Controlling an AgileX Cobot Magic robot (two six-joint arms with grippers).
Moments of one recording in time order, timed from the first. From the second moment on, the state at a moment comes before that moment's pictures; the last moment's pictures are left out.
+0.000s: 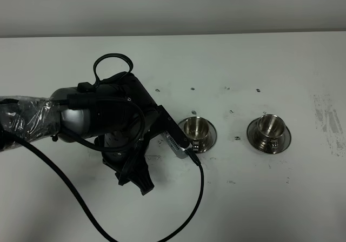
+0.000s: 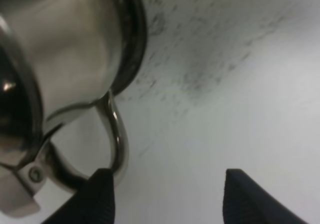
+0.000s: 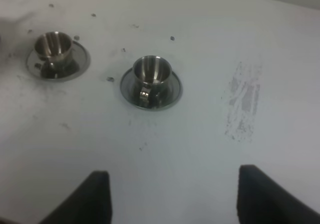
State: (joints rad) left arm -0.77 1.92 -1.19 0.31 0.94 0.02; right arm 0.15 0.02 -0.50 0.00 1.07 -0.11
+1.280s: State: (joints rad) left arm -0.70 1.73 -1.18 0.29 1.03 -0.16; right arm 0.15 0.02 -0.50 0.00 1.07 -0.11
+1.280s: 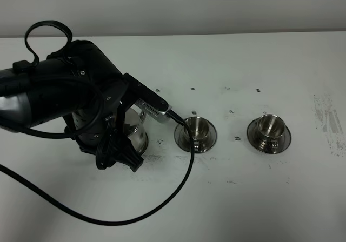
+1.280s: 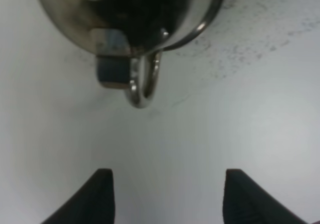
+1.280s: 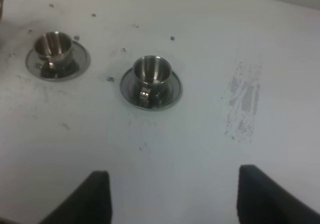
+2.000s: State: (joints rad) left arm -0.56 1.73 -1.09 0.14 0.87 0.03; right arm 0.15 0.02 -0.50 0.00 1.07 -0.11
